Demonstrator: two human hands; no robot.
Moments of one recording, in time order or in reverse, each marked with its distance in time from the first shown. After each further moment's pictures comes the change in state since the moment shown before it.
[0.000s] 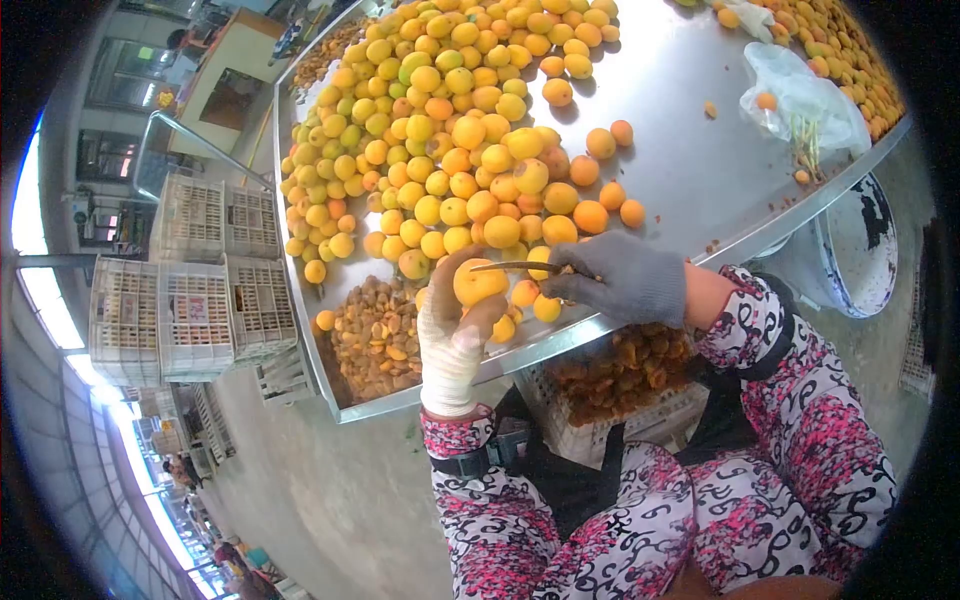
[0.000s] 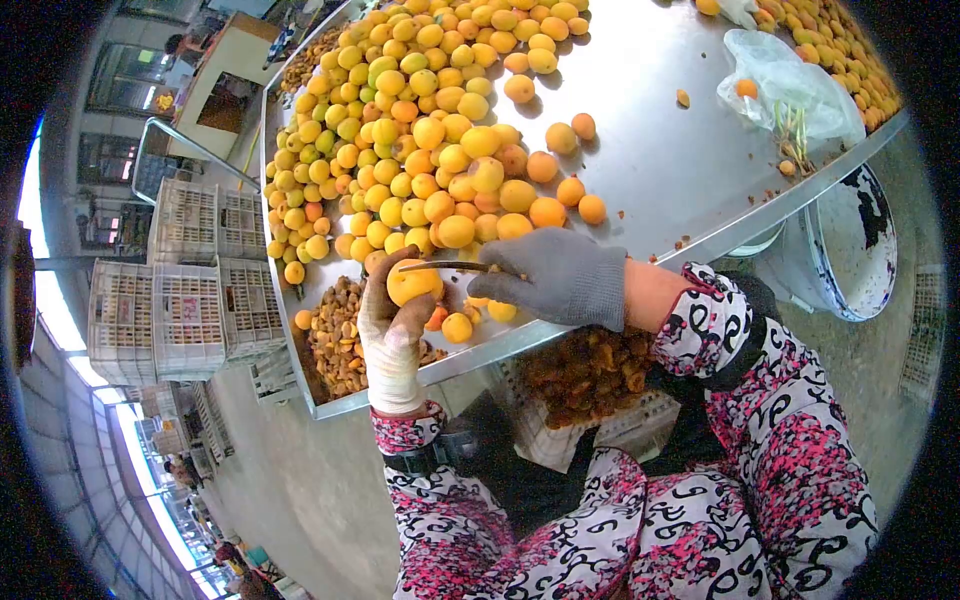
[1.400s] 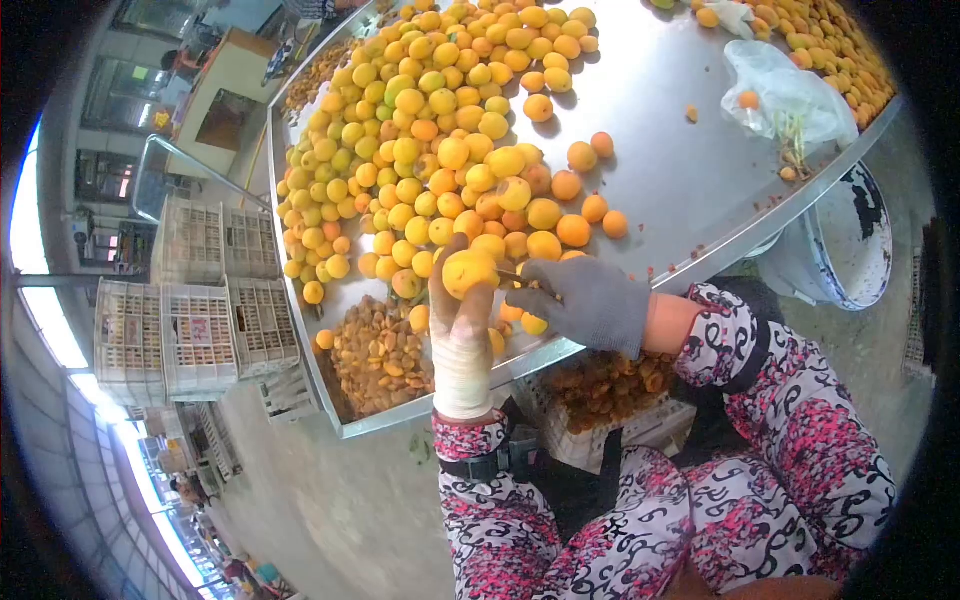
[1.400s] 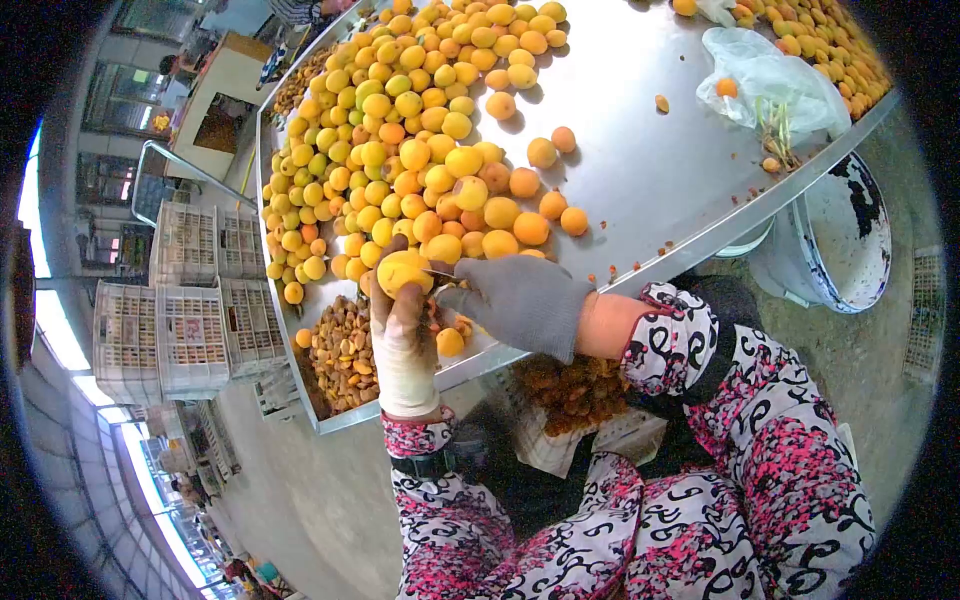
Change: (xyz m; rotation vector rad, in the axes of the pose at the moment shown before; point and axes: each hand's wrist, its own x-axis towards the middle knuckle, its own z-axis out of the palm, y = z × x) left_hand 0.013 -0.009 0.030 -0.225 0.014 -0.024; right_hand 0.004 -0.011 0.020 -0.007 0.204 0.017
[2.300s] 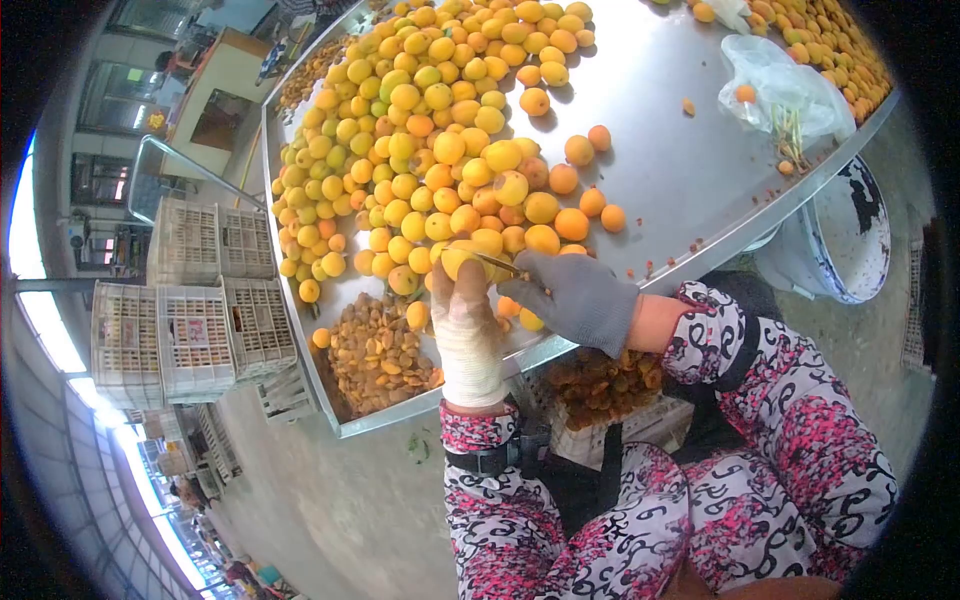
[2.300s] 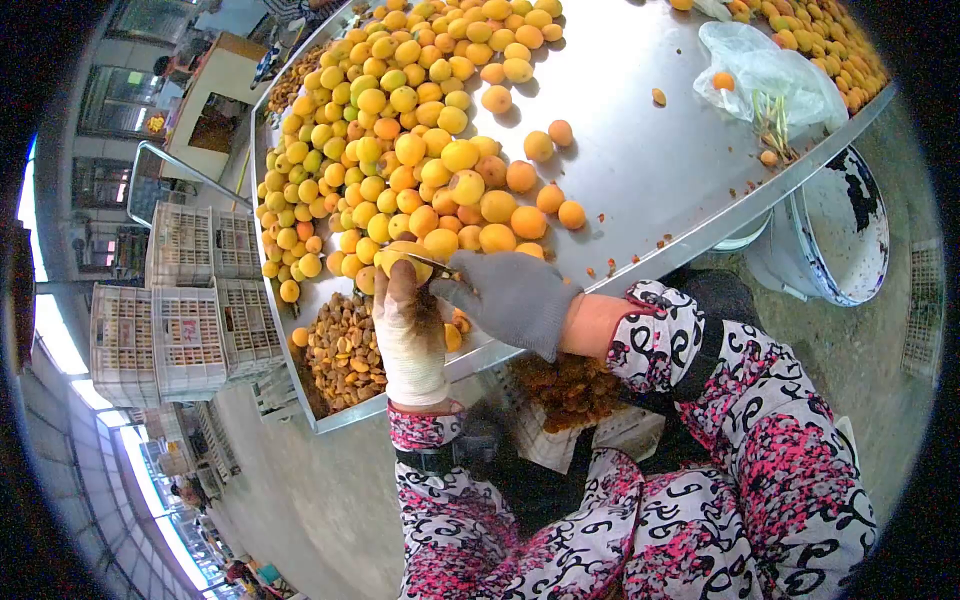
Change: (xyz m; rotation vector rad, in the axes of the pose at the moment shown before) left_hand 0.009 -0.011 0.004 -0.016 0.112 0.060; right_hand 0.002 -0.001 0.012 -0.005 0.056 0.096
